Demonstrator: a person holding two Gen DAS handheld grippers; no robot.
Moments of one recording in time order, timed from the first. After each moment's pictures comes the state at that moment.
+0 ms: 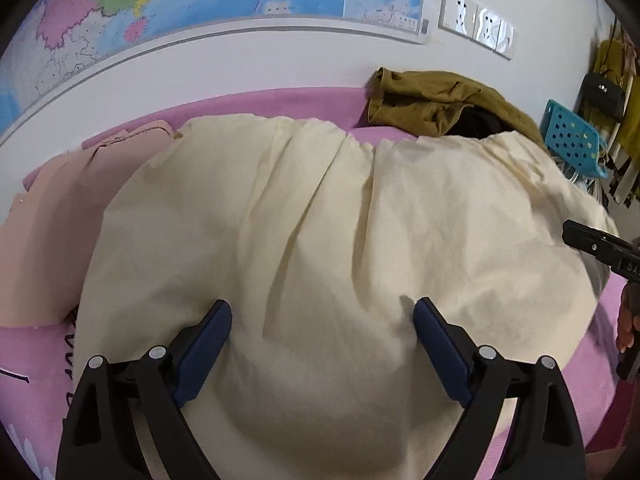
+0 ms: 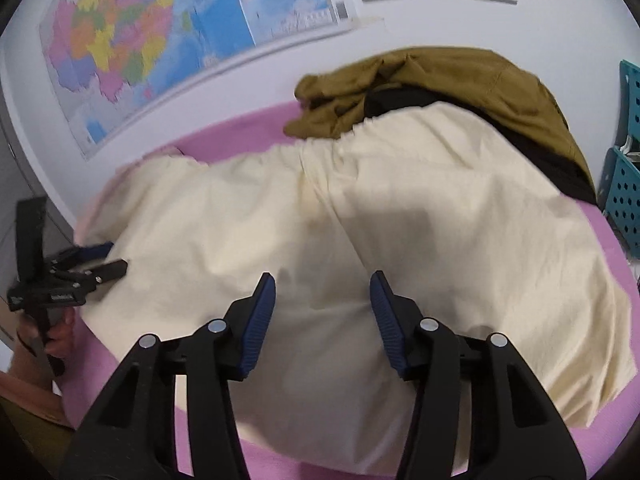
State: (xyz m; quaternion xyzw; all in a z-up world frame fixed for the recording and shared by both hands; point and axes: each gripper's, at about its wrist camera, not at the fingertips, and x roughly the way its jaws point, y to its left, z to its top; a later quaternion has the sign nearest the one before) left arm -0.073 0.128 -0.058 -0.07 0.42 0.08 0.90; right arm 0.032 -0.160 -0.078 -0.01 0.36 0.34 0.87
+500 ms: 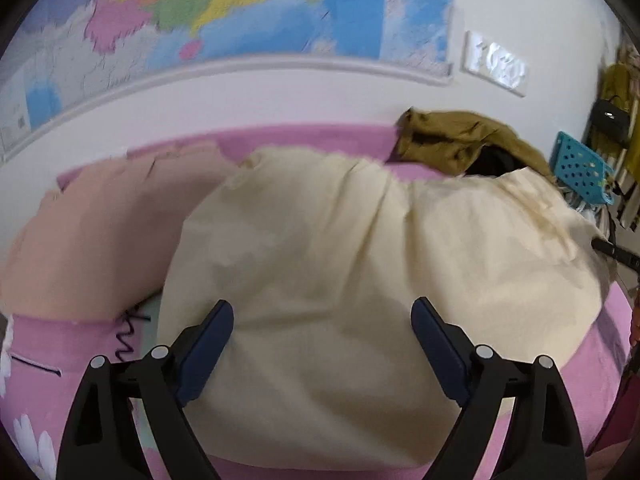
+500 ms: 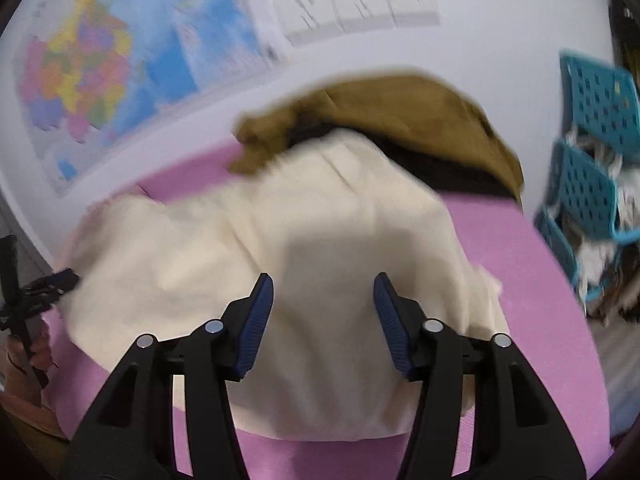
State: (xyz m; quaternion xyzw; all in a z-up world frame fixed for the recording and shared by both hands) left arm -0.101 0.166 -0.044 -0.09 0.38 0.11 0.91; right arm 0.040 -0.229 -0.070 0.02 0.35 0.26 0.90
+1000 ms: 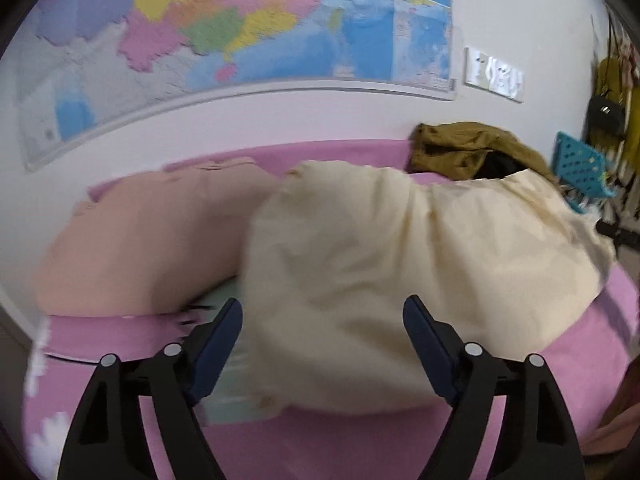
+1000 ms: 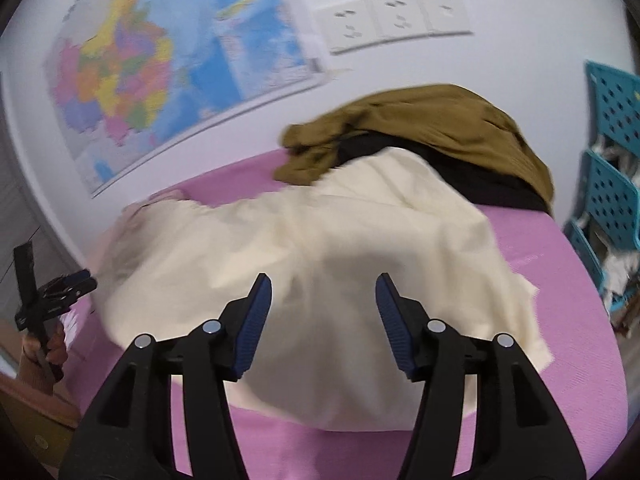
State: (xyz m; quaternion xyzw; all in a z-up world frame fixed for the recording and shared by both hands) left arm -0.160 0.179 -0.026 -0.05 0.34 0.14 0.93; right arm 0.006 -0.212 -0.044 0.03 0.30 0.34 0.89
